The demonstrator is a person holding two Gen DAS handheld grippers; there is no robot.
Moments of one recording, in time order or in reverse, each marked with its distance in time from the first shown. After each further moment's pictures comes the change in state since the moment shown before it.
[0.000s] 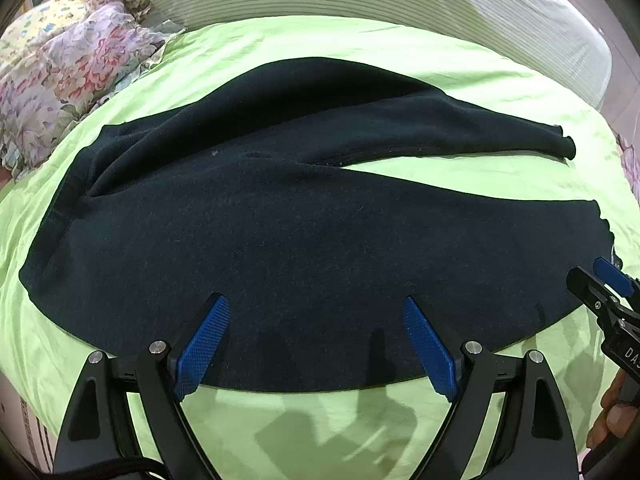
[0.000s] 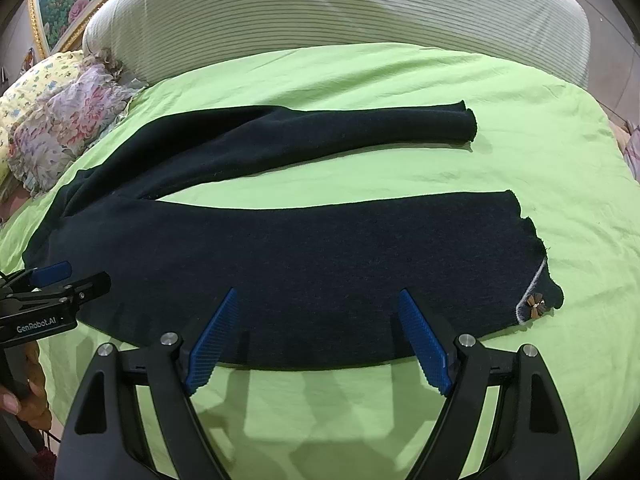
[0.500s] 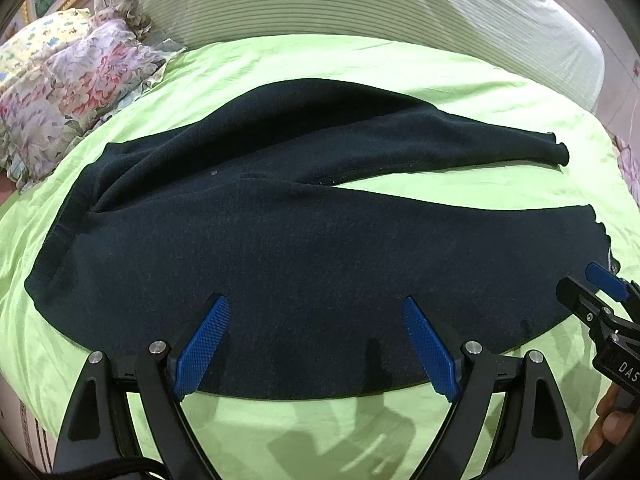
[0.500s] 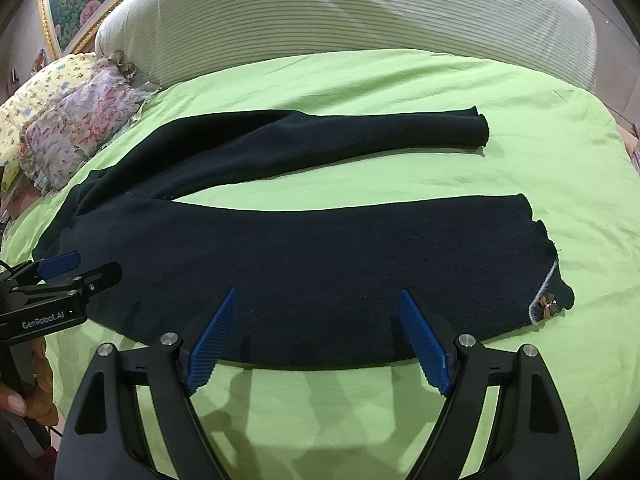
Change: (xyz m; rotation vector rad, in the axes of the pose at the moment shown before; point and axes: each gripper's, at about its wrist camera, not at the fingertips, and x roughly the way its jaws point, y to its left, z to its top) left arm -0.009 -0.004 0.002 0.014 -0.063 0.006; right arm -0.004 0.012 -0.005 -0.018 -0.044 0.038
